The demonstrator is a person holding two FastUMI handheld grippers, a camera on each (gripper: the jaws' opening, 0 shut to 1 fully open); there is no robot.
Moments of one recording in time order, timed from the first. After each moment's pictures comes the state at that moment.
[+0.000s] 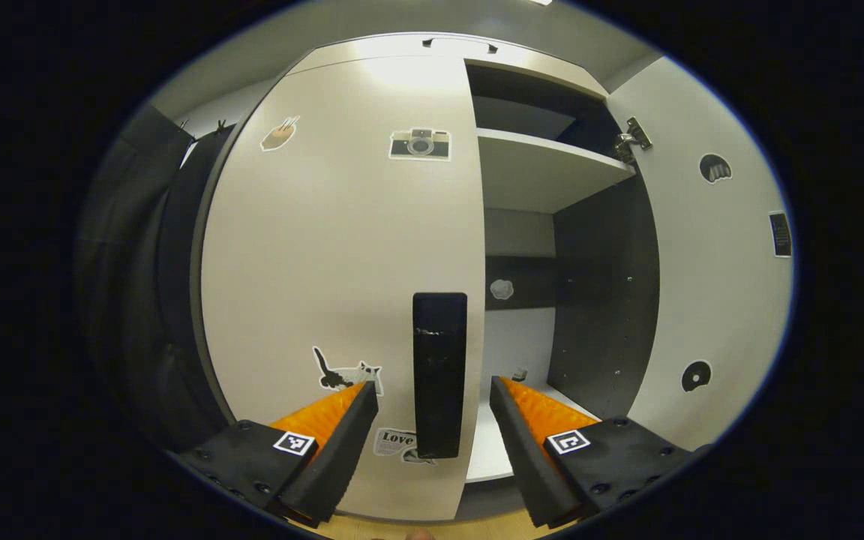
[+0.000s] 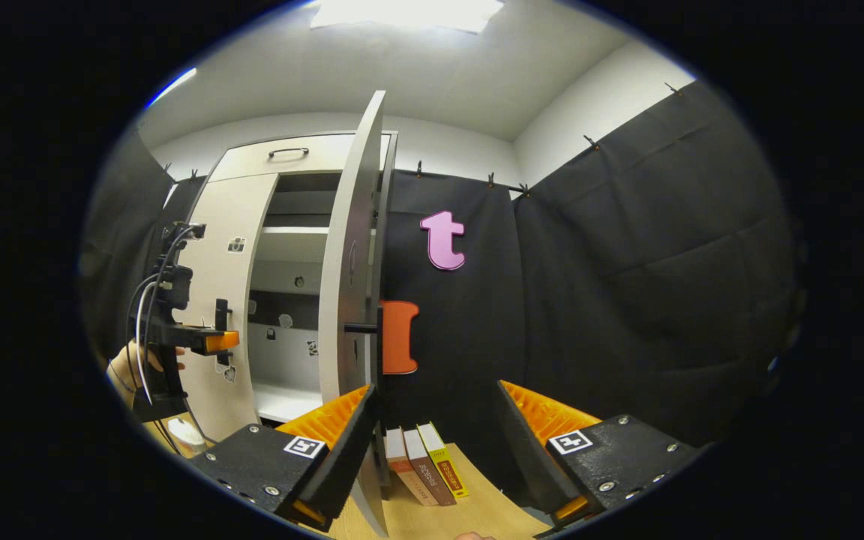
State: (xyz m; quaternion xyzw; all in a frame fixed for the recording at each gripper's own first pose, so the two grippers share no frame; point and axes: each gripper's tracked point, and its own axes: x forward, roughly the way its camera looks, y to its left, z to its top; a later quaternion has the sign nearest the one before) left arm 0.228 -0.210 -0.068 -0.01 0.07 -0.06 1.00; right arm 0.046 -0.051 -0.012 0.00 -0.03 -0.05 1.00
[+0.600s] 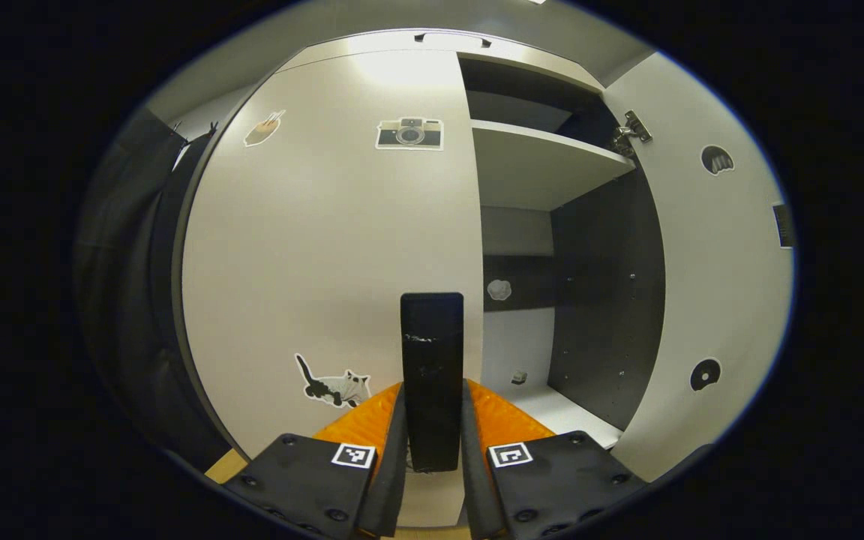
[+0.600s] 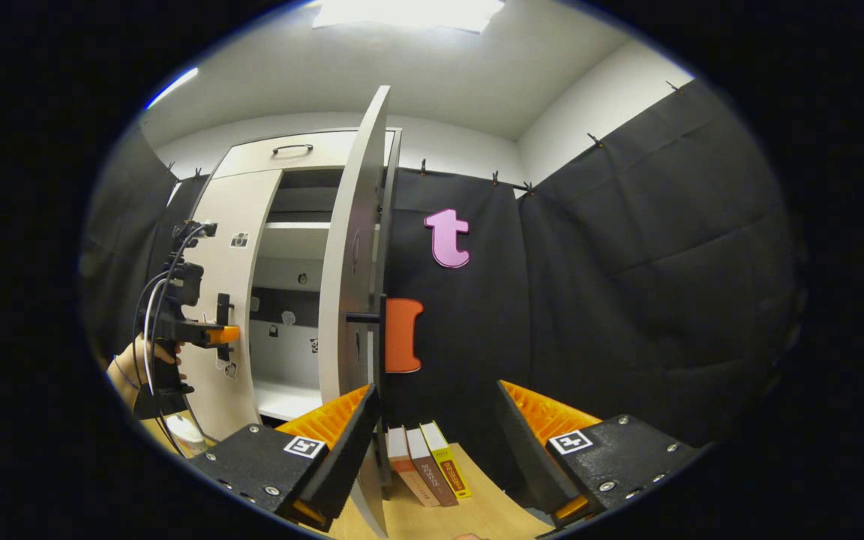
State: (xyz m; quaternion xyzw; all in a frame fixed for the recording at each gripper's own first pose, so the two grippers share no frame) left arm 0.239 -0.218 -0.070 0.00 0.07 -0.07 0.99; right arm 0.050 -0.050 -0.018 0.00 -0.04 -0.05 1.00
